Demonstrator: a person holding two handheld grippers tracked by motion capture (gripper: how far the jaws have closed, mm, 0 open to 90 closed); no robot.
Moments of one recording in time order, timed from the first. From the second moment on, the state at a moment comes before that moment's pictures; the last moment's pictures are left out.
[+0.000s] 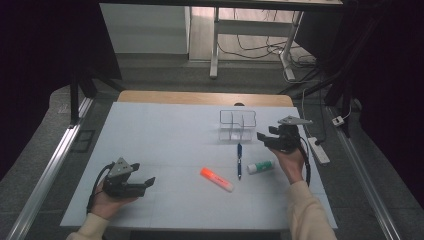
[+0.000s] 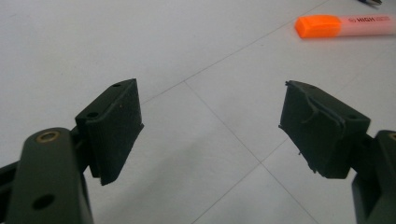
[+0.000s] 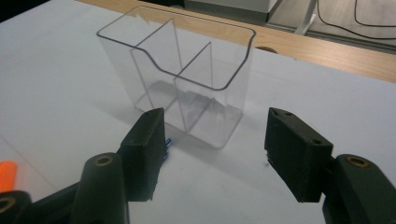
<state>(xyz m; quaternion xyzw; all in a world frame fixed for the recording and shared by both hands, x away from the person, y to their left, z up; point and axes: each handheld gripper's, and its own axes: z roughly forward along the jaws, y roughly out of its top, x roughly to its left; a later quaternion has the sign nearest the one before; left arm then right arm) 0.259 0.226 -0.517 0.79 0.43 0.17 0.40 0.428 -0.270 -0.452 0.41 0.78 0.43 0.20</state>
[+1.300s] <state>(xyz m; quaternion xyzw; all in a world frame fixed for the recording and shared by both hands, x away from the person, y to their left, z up) 0.259 0.229 -0.519 0.79 0.43 0.17 0.40 0.489 -0.255 -0.468 0.45 0.78 0.38 0.20</state>
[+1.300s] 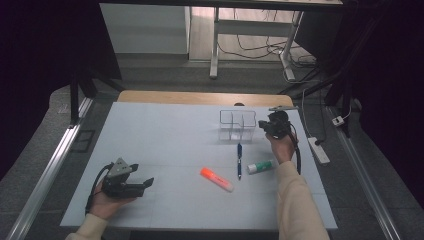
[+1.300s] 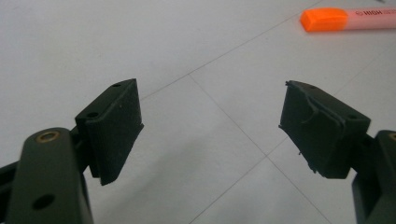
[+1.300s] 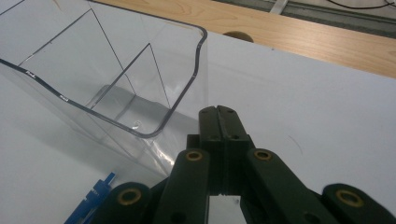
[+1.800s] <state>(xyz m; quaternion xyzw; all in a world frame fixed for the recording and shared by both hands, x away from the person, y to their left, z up) 0.259 0.231 -0.519 0.79 0.43 0.17 0.39 0.496 -0.252 -0.480 0.46 0.78 0.38 0.18</state>
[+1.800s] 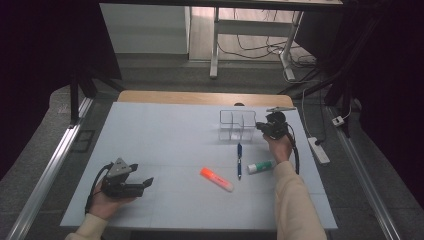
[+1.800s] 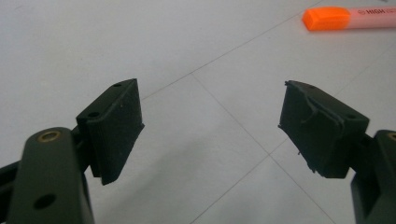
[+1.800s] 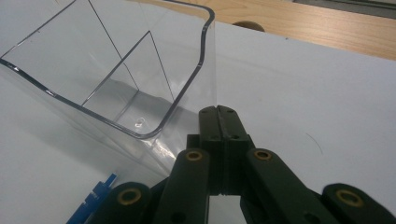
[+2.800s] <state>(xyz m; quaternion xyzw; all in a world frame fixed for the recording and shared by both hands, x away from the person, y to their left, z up) 0.260 0.231 -0.521 0.80 0.43 0.16 0.39 0.497 -0.228 -0.478 0.42 0.80 0.39 0.18</state>
